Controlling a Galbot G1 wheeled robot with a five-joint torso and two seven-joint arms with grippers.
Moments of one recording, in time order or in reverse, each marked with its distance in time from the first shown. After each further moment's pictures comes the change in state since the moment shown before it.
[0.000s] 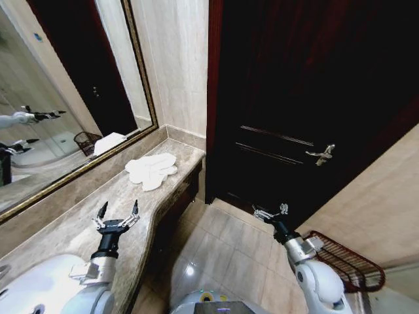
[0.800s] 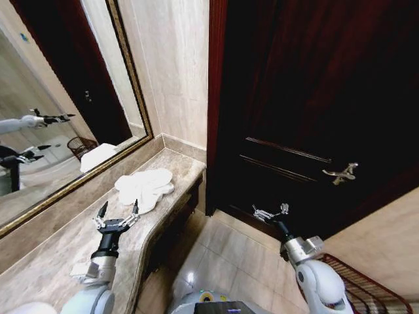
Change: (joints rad) left arm -0.003 -0.001 0.002 0.000 0.001 0.004 0.001; right arm -0.003 -0.002 0.003 0.003 0.002 0.000 0.000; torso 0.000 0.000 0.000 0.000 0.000
